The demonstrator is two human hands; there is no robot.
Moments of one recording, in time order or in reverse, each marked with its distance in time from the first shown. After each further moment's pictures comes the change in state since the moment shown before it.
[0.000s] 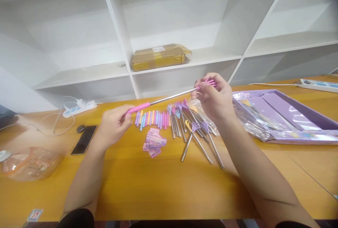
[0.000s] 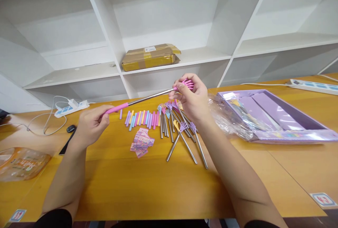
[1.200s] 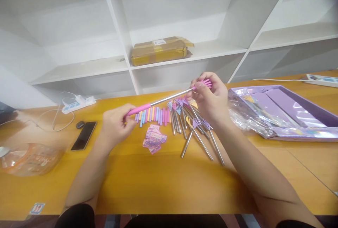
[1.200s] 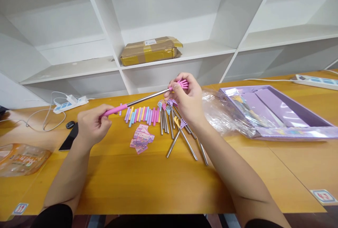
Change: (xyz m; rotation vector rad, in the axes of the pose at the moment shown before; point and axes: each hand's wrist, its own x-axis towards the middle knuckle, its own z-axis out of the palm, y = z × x) left_hand -0.004 0.014 0.014 0.022 0.145 0.099; right_hand -0.013 0.012 0.014 -0.109 -0.034 -0.030
